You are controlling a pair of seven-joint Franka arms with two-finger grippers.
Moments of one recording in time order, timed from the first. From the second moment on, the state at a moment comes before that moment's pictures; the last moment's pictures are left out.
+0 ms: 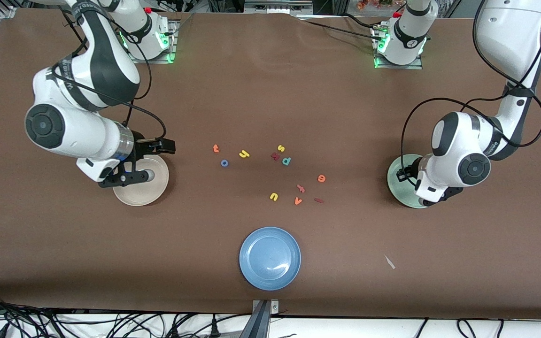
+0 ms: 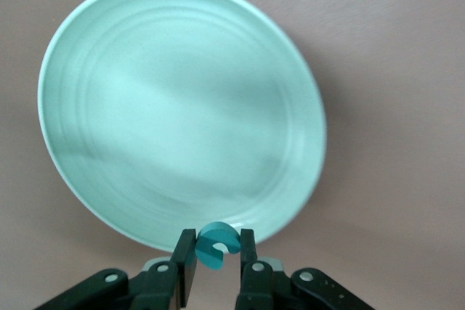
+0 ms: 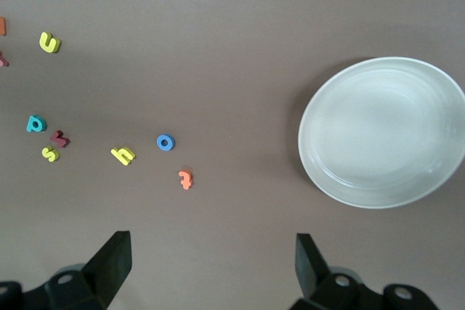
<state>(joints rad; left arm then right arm) 0.07 0.51 -0.17 -1.84 0.04 2.01 -0.55 0.13 0.37 0.19 -1.58 0.13 1.78 0.15</state>
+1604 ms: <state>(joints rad) -0.14 0.64 -0.34 -1.77 0.02 2.30 -1.42 0.14 0.31 0.37 -2.27 0.07 2.61 0.47</state>
